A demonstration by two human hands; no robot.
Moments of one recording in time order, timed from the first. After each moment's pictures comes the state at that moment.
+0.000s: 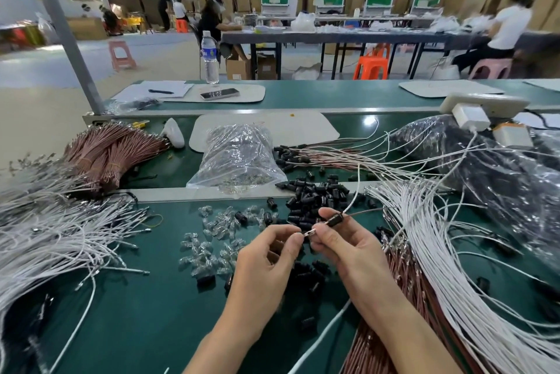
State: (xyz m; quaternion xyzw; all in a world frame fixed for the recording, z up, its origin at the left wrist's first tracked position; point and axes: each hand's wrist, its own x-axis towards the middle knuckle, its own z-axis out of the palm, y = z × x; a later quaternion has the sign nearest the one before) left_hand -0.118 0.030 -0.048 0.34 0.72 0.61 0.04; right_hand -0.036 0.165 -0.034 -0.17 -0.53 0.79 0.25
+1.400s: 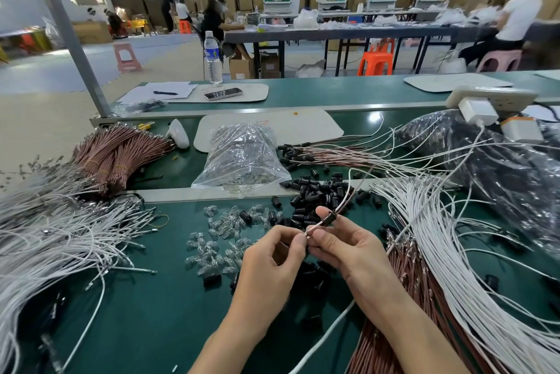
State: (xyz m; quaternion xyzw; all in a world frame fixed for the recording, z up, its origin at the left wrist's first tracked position) left_hand -0.115 0.029 -0.047 0.34 0.72 0.60 0.06; right_hand -0.037 0.164 -0.036 -0.16 -0.52 0.81 0.22
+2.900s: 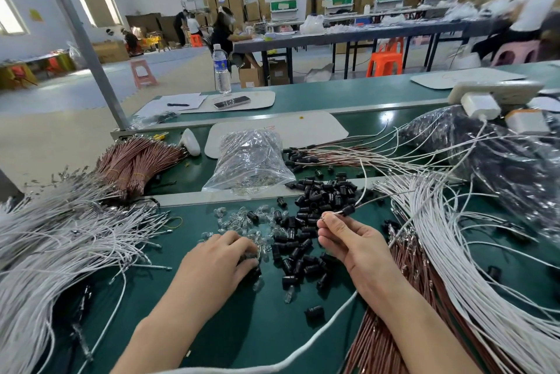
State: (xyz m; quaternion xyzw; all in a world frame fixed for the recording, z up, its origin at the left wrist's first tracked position) left_hand -0.161 -0.042 -0.024 0.42 0.91 0.07 -0.06; right_hand -0.036 0.168 -0.034 -0.20 -0.41 0.86 0.21
